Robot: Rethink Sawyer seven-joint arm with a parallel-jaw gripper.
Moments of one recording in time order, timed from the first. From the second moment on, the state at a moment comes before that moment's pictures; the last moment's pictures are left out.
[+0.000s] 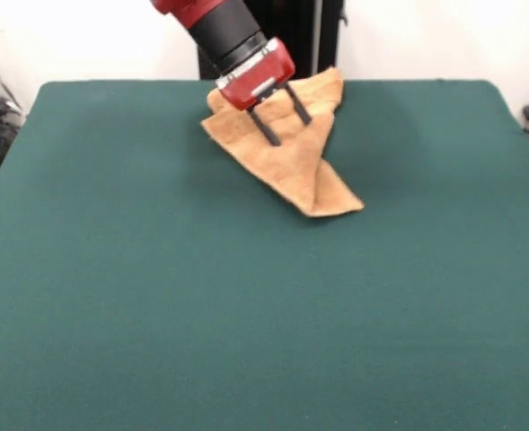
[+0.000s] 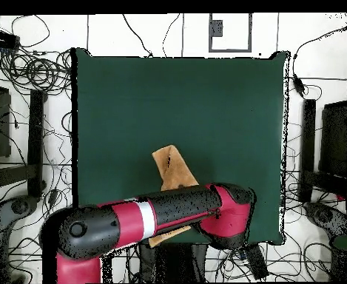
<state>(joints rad) 0.22 0.40 -1.07 1.45 -0.82 -1.71 3.23</state>
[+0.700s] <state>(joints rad) 0.20 0.36 -0.96 1.39 -1.07 -1.74 3.23</state>
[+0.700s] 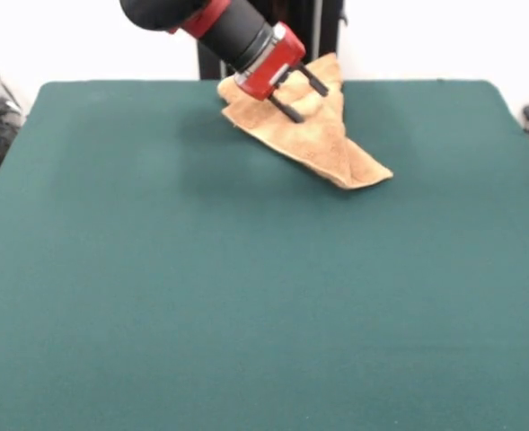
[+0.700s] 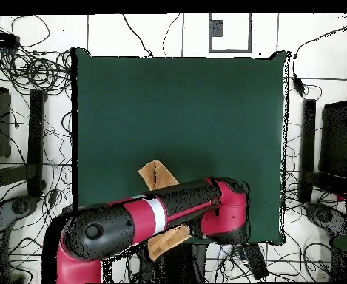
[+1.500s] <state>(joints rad) 0.22 0.38 -0.98 1.53 -0.61 -1.66 2.82</state>
